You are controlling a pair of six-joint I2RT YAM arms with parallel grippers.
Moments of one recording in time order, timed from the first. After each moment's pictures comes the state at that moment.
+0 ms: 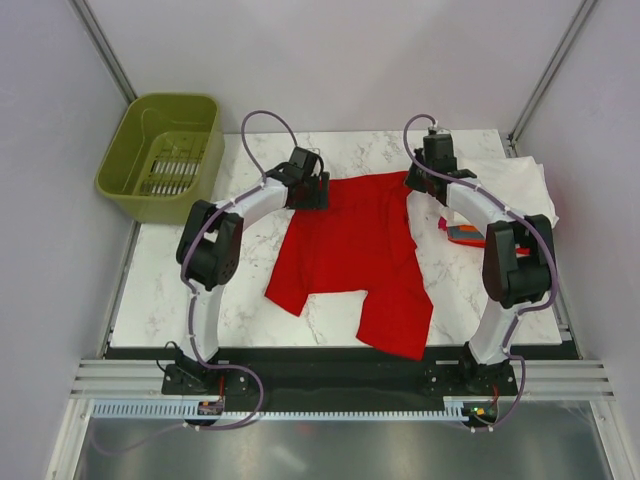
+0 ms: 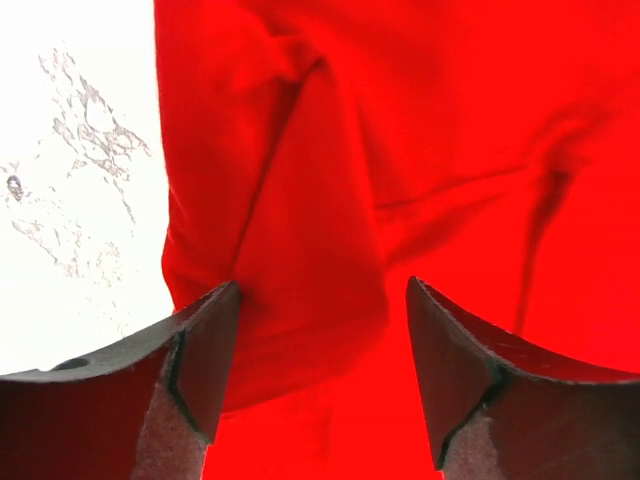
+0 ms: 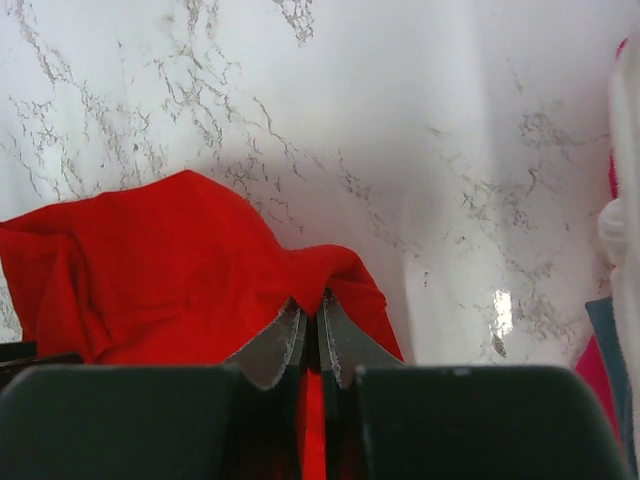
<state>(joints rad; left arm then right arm) -0.48 2.12 1.63 -0.40 -0.04 -0.34 0.19 1.85 1.36 -0.18 0.05 0.46</state>
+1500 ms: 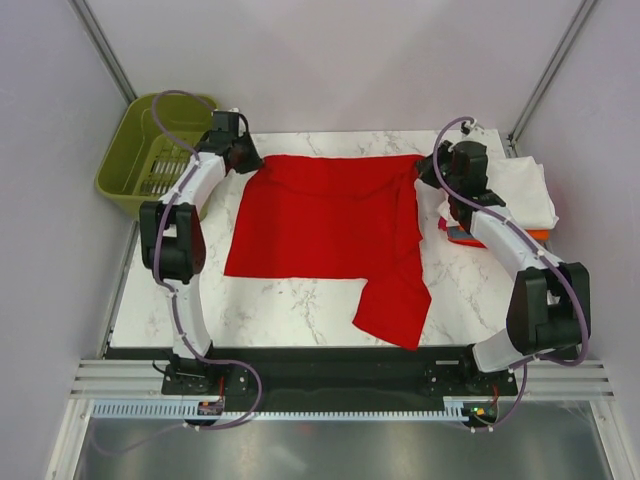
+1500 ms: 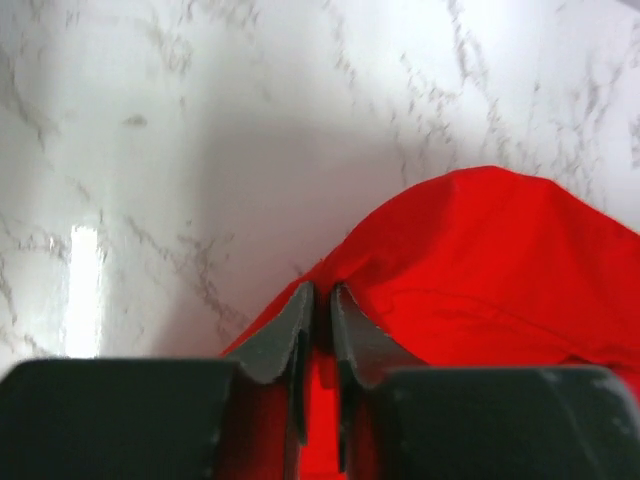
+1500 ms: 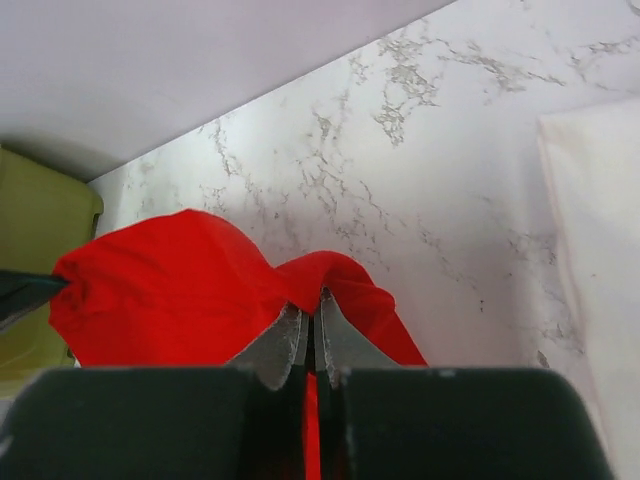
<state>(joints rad) -0.12 2.07 1.75 -0.44 0.11 -0.43 0.13 1.52 1.09 0.10 -0.04 0.58</state>
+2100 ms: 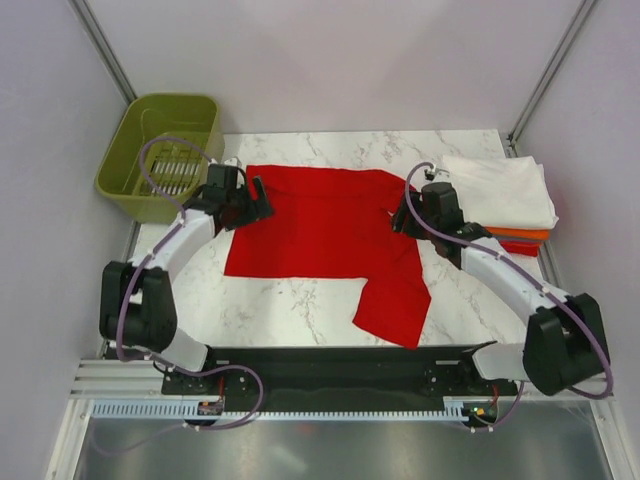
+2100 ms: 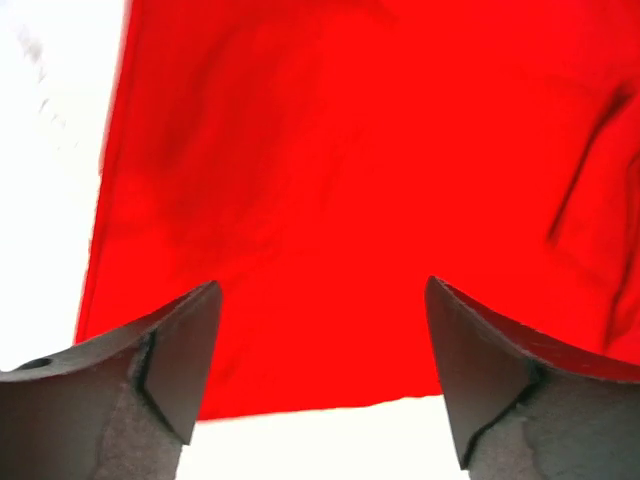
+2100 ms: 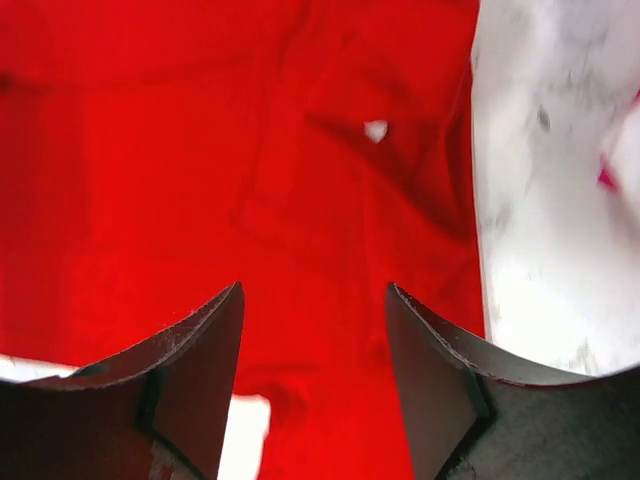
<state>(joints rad) -0.19 1.62 1.17 -0.36 0.08 -0.46 0.32 1.36 0.92 -0.18 0.06 0.52</state>
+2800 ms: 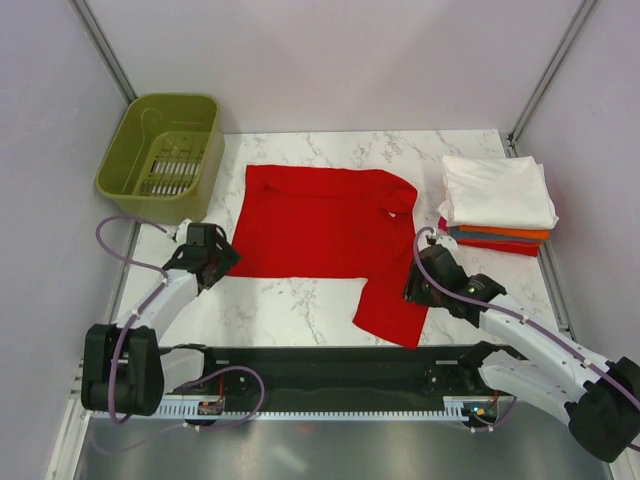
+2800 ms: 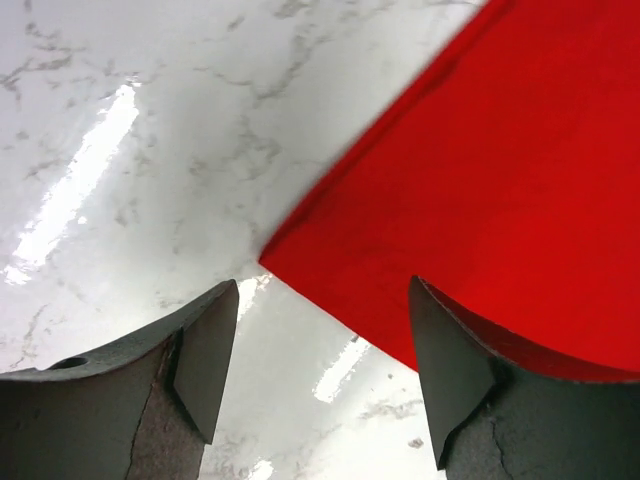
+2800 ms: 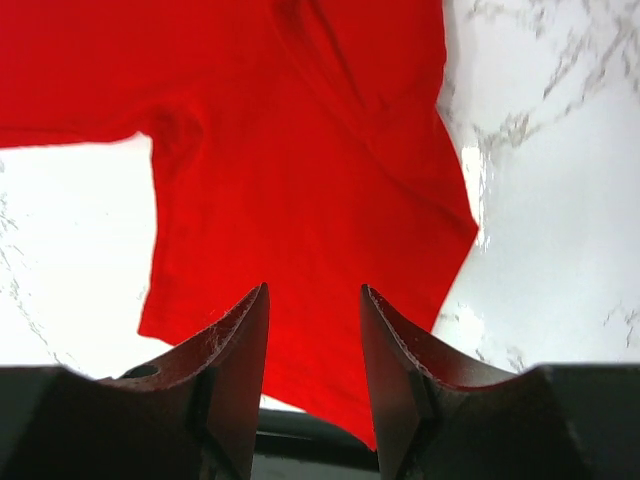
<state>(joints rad) -0.11 1.15 0.56 -0.30 -0.19 -0.78 0.60 0.92 0.58 -0.59 0.19 0.72</state>
